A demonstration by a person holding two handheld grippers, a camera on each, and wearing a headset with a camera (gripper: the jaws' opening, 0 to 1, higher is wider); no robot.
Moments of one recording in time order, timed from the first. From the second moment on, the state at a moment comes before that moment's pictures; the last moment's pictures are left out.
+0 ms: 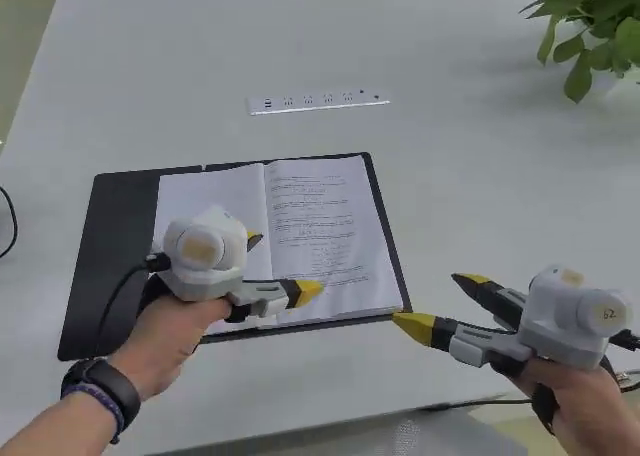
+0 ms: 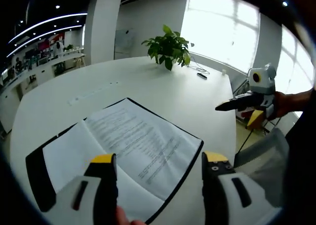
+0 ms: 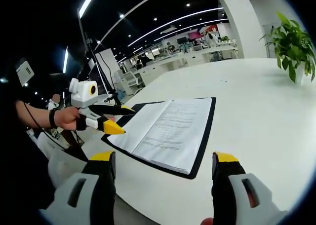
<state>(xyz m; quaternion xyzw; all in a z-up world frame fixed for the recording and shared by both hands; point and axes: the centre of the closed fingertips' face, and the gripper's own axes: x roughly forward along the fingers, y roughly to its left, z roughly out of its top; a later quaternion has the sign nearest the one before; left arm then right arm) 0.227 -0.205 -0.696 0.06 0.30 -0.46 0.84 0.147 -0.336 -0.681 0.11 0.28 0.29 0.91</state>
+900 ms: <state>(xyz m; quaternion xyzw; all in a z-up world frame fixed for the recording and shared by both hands) 0.228 -0.312 -0.749 0.13 0.33 -0.50 0.79 0.145 -0.346 -0.685 0.13 0.28 0.29 0.91</state>
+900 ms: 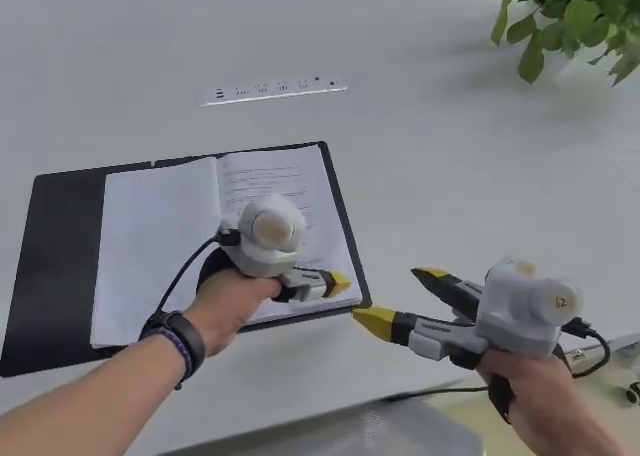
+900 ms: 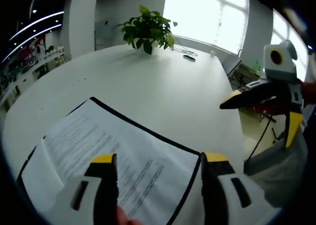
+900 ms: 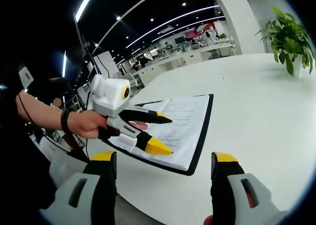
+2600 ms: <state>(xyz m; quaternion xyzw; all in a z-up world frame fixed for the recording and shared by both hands) 0.231 -0.307 -0.782 0.18 0.33 -0.48 0.79 0.220 -0.346 -0.709 0.18 0.29 0.29 0.90</state>
